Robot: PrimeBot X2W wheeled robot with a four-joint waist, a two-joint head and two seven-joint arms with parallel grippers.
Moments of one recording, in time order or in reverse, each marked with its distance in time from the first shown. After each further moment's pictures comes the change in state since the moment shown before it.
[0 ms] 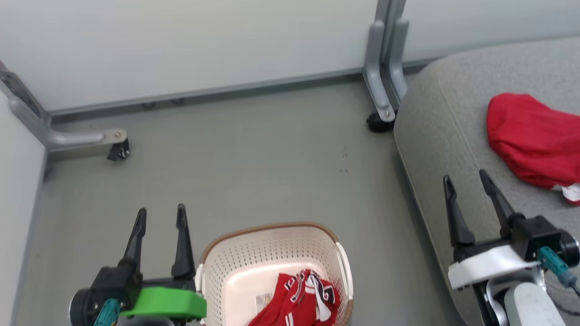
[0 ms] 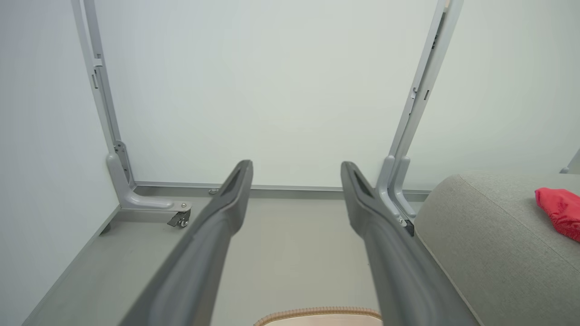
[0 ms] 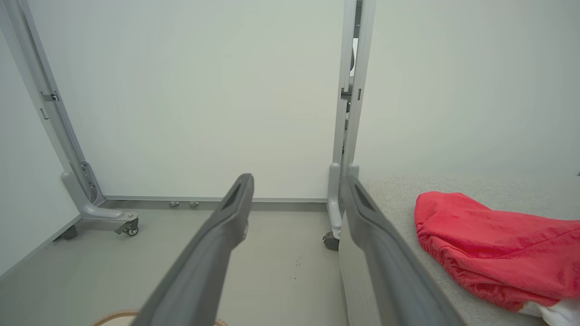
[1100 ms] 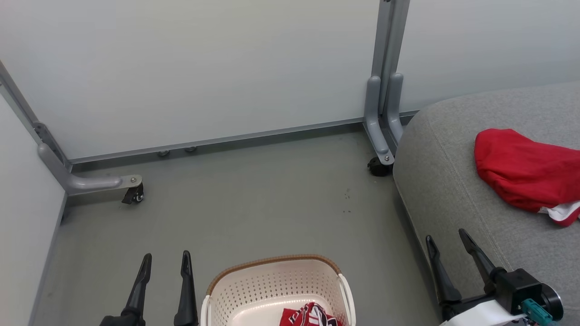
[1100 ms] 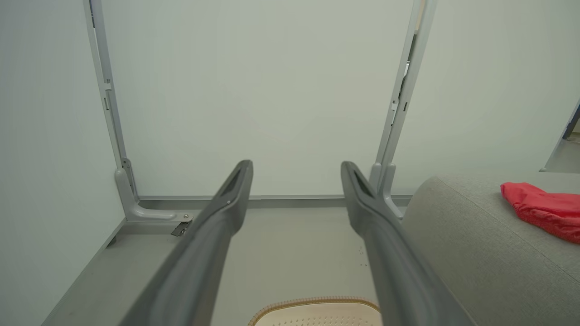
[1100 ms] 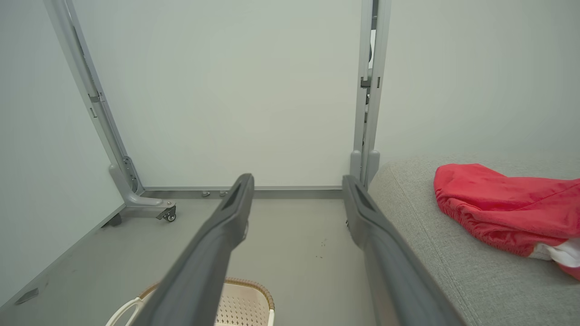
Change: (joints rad) left arm 0.221 -0.018 0.040 -0.116 0.053 -0.070 -0.001; right arm 0.209 0.003 0.080 -0.041 0.044 0.000 0.000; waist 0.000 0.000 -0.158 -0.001
